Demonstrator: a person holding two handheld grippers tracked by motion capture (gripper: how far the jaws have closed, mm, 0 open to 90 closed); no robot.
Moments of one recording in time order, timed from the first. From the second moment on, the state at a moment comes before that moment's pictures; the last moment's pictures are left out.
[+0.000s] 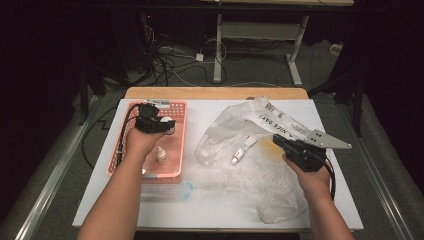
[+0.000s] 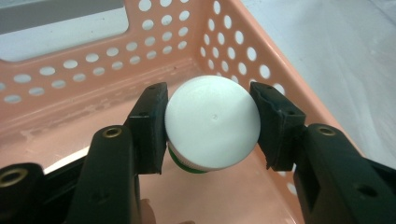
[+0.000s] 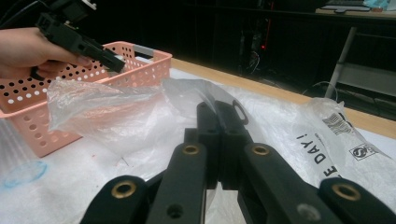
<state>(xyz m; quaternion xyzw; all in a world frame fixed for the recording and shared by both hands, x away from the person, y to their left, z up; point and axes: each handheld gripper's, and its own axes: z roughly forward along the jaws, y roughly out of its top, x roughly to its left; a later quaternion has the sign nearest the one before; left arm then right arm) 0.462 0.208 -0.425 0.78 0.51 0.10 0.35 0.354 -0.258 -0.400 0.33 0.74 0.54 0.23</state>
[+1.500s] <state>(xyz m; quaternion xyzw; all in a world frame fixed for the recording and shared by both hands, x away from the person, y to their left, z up) 0.333 0.192 -0.407 0.75 0.44 0.14 0.48 0.352 -0.254 -0.398 0.33 0.74 0.54 0.23</state>
